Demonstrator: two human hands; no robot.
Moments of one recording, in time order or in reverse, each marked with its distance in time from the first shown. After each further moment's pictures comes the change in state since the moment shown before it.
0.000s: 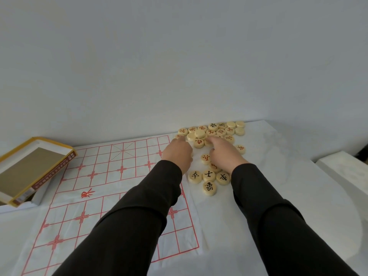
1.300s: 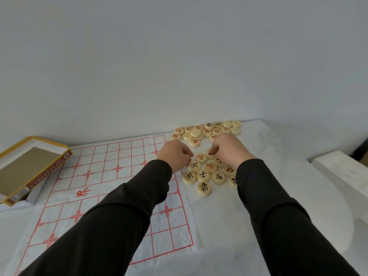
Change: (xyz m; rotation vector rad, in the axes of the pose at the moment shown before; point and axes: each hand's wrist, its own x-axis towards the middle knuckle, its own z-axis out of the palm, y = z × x) left_hand -0.010 0.000 -0.003 -0.654 -0.032 -0.140; right_hand -0.001 0.007 -0.024 -0.149 -0.049 0.018
